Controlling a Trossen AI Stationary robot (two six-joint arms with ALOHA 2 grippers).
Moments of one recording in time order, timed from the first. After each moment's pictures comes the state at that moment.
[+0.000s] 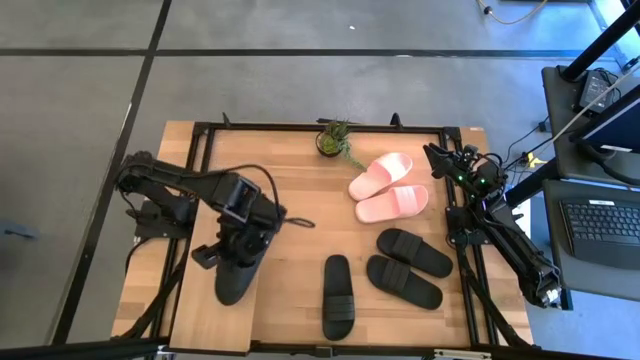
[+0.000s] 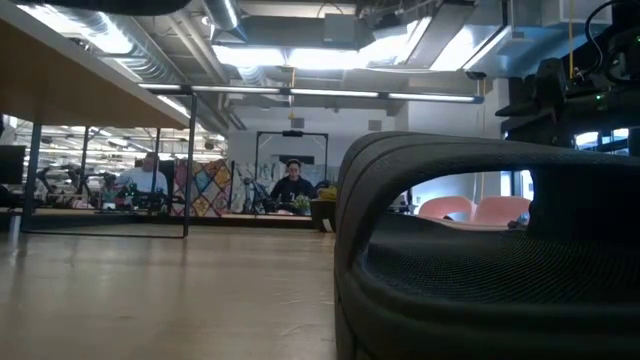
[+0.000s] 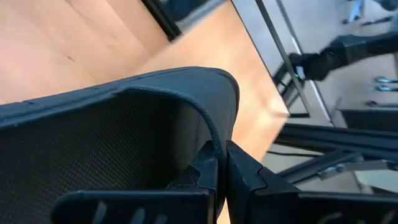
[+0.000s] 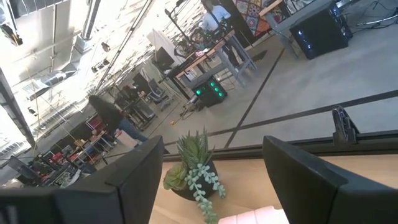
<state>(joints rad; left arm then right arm) -0.28 1.56 1.60 -1.57 0.68 0.38 -1.05 0.00 0.01 0.05 -0.24 0.70</state>
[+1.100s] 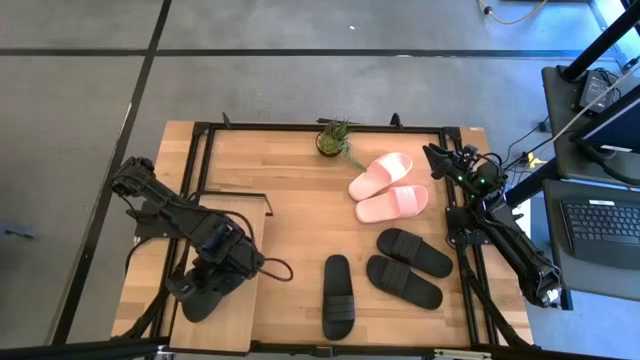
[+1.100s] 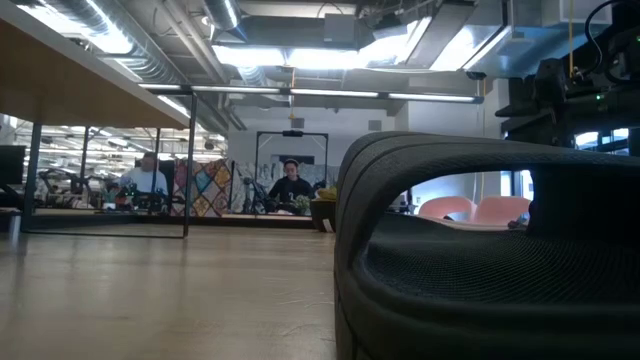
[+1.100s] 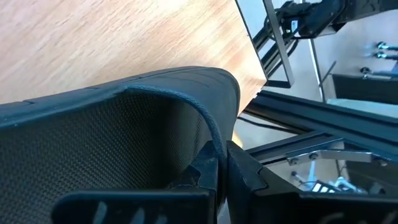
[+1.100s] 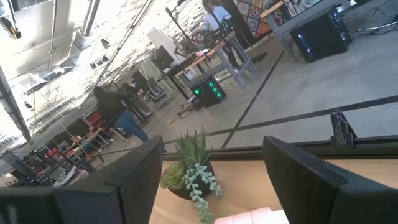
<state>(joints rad) -0.55 1.56 1.55 -1.57 0.64 0.09 -1.05 0.00 0.01 0.05 -0.24 0.67</state>
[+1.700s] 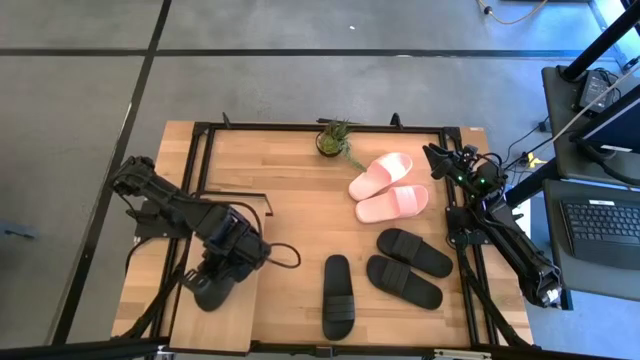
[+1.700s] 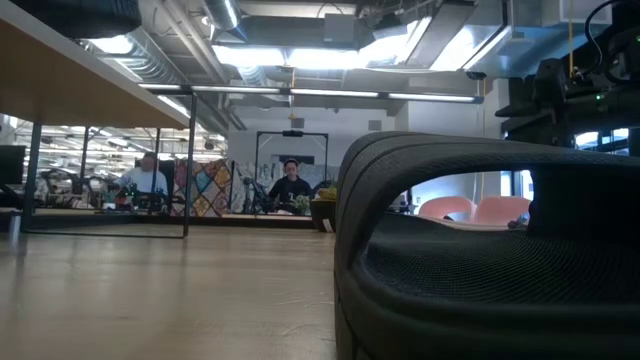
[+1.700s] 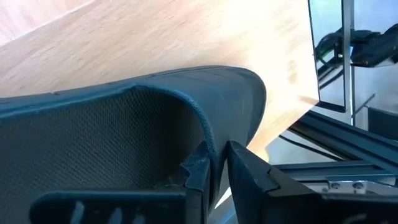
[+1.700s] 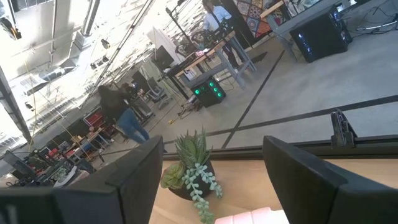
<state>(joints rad) -0.48 1.56 1.55 -1.57 0.48 0.00 -1.05 0.00 0.01 0.05 -0.24 0.67</state>
